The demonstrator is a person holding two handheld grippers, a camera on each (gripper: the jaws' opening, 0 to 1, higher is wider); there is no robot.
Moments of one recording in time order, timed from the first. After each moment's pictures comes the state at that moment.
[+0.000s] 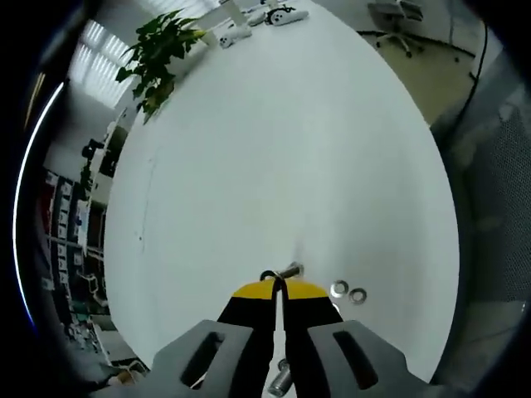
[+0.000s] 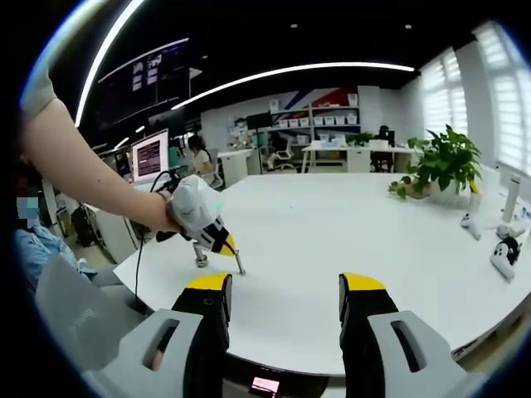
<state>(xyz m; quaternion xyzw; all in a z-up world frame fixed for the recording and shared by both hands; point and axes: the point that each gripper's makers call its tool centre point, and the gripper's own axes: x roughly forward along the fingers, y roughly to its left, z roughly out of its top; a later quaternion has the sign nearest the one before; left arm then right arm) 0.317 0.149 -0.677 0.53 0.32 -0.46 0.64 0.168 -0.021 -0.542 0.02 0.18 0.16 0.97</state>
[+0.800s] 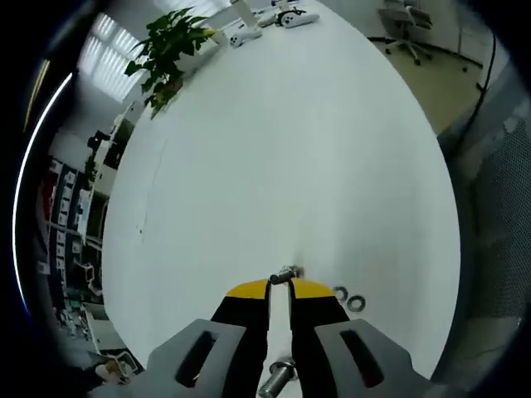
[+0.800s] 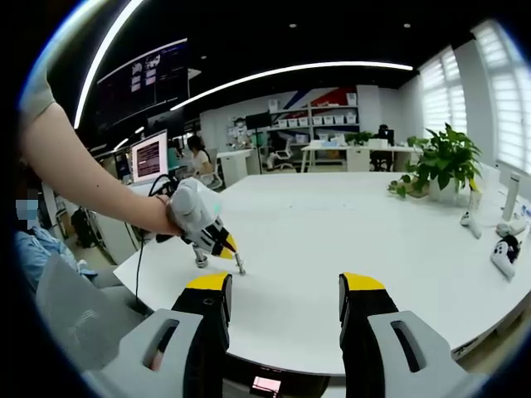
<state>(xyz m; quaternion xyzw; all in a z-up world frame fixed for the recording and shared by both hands) 0.323 0.152 -0.678 0.49 0.33 -0.44 0.68 0.168 -0.022 -0.543 0.02 0.18 0.15 0.97</state>
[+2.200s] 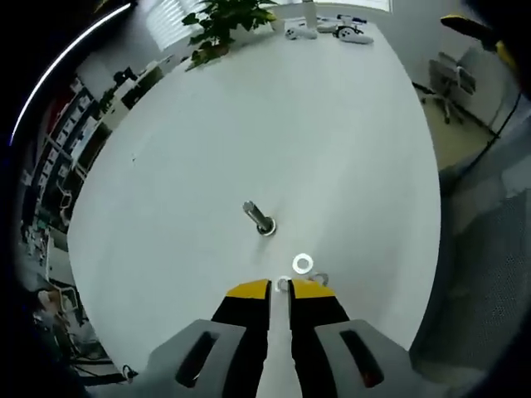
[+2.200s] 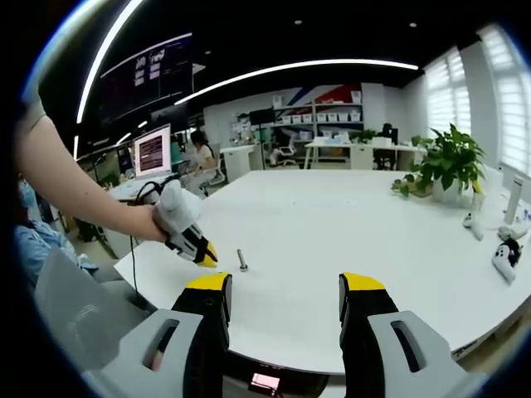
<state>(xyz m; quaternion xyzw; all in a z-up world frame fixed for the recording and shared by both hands) 0.286 0.195 -0.710 0.35 0.42 -0.41 0.73 0.167 -0.018 -0.546 0.01 0.19 0.16 0.97</state>
